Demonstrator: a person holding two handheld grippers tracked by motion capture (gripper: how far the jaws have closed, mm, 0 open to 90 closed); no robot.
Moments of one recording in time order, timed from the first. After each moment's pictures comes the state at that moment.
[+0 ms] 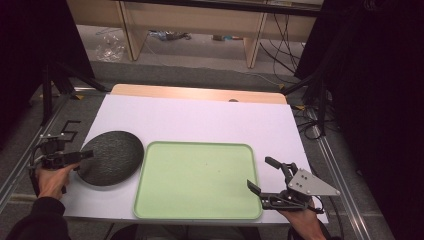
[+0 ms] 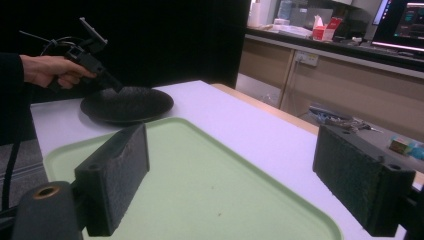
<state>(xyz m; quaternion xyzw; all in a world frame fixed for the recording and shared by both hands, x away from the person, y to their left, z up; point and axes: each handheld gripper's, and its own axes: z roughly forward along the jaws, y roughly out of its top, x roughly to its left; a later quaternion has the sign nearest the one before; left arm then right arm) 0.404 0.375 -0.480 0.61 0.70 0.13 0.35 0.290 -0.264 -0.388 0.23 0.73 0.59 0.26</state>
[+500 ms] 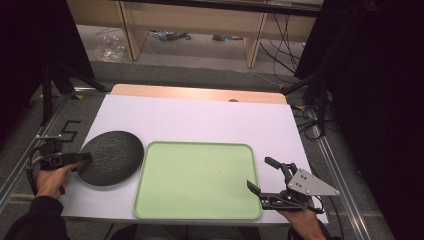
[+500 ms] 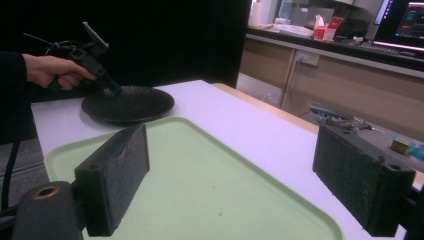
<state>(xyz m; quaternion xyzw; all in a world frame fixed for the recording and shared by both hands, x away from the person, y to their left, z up) 0.406 0.386 -0.488 0.59 0.72 0.08 0.36 0.290 -0.263 -0.388 0.23 0.73 0.58 0.26</state>
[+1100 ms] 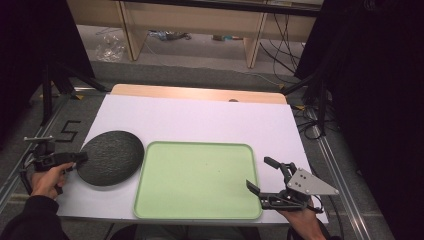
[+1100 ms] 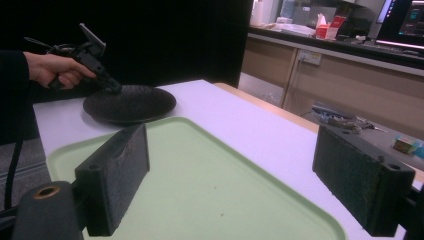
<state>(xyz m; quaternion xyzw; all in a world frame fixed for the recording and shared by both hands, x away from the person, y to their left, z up) 0.402 0.406 -0.493 0.53 0.73 0.02 0.43 0.291 -0.262 -0.389 0.23 0.73 0.59 0.26</state>
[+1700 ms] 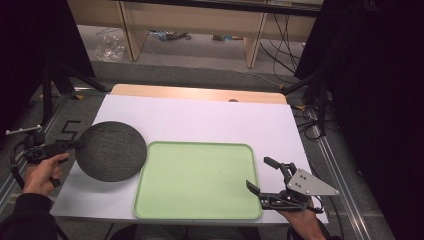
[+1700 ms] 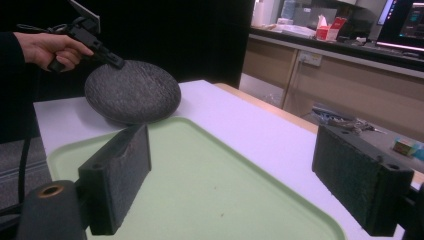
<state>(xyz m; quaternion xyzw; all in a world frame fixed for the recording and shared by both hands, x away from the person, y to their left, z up) 0.397 0.395 -0.444 0.53 0.67 0.04 0.52 0.290 -0.262 -0.388 0.23 0.73 0.59 0.26</state>
